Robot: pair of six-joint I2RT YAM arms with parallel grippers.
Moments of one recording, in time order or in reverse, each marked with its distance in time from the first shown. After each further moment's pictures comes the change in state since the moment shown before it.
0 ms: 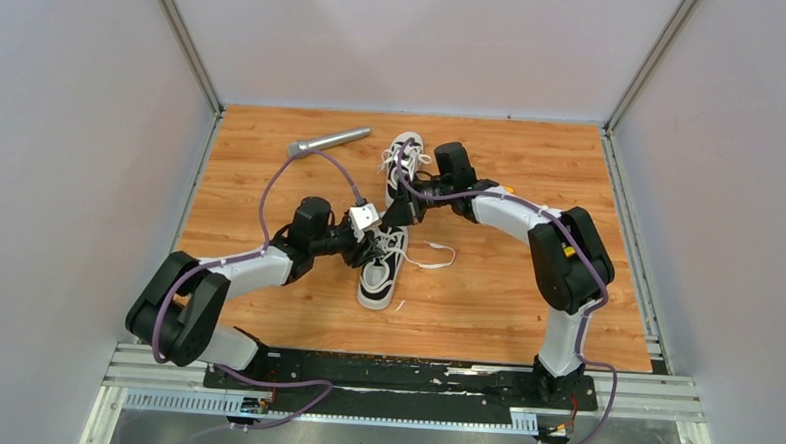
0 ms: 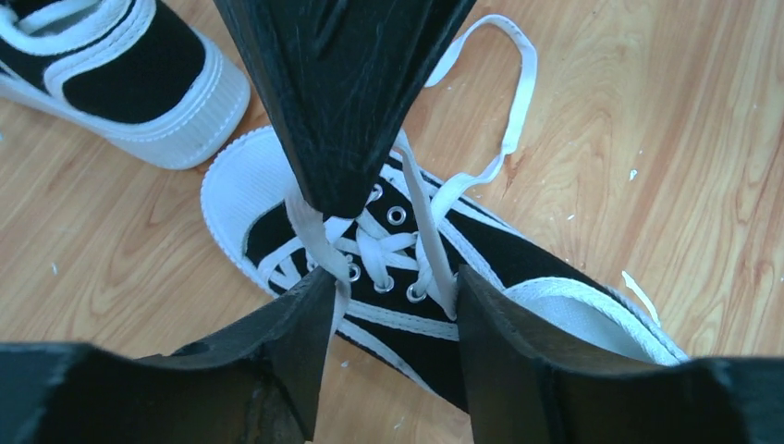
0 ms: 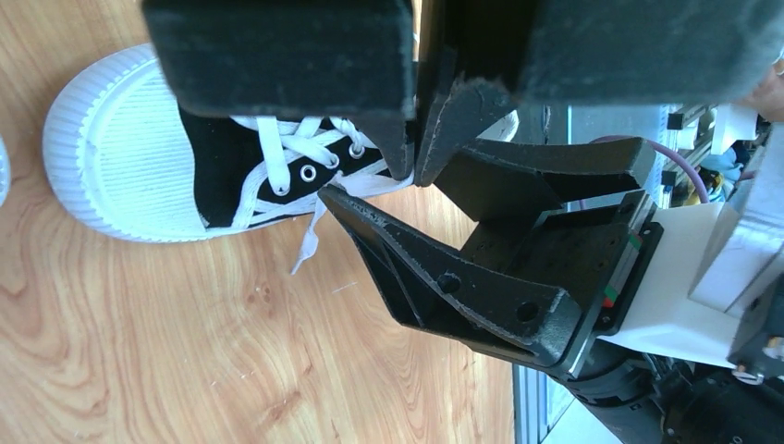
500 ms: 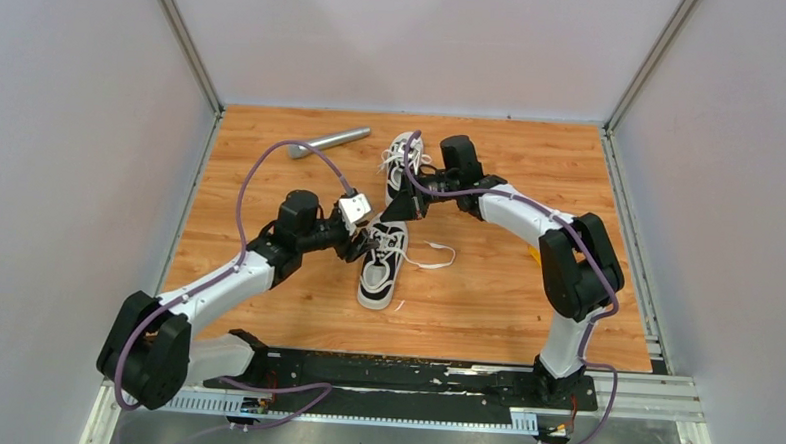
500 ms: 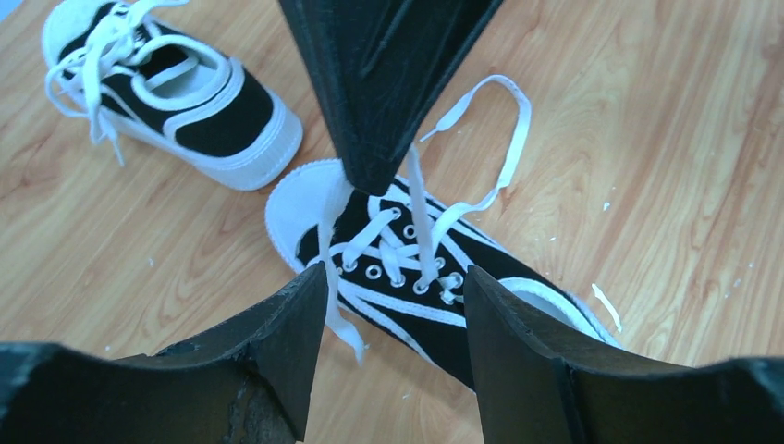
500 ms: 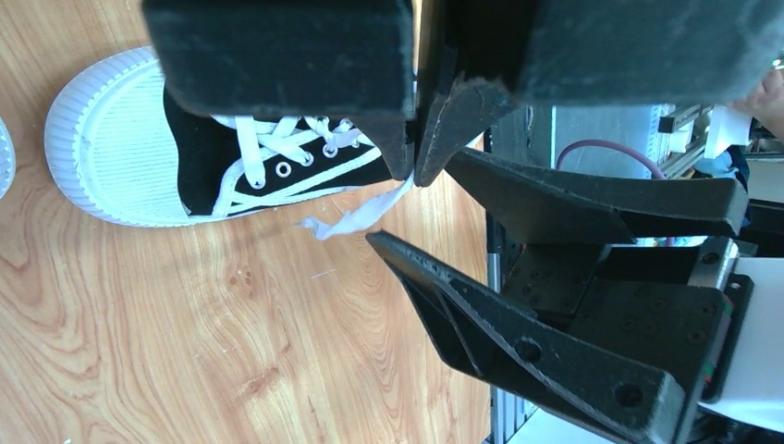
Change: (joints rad) left arm 0.000 -0.237 0.058 -0.221 -0.087 -0.029; right arm -0.012 -0.056 0.019 -0.023 -0.024 0.010
